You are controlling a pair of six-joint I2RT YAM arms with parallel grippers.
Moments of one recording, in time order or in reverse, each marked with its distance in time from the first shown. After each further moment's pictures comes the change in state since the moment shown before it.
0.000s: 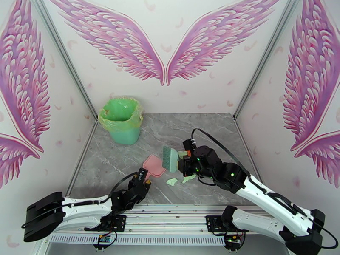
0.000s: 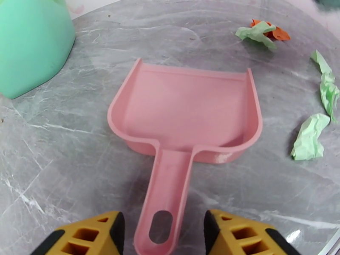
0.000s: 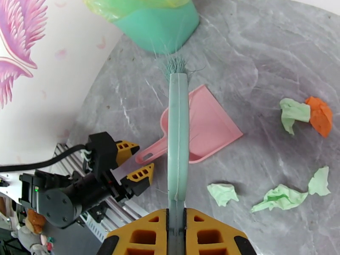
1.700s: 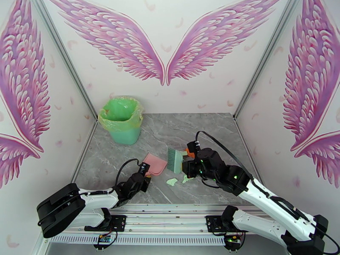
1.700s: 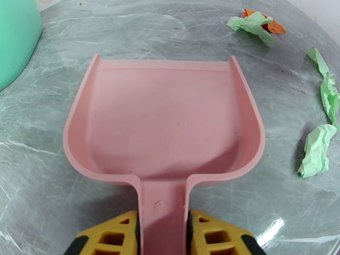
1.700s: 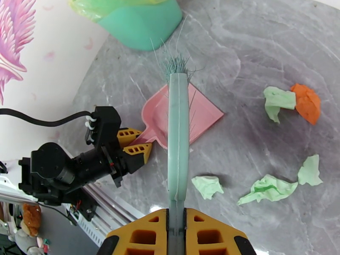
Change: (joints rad) left arm 0.233 0.209 0.013 0.254 0.328 0.151; right arm -0.035 -0.045 -0.051 -0.023 0.002 -0.003
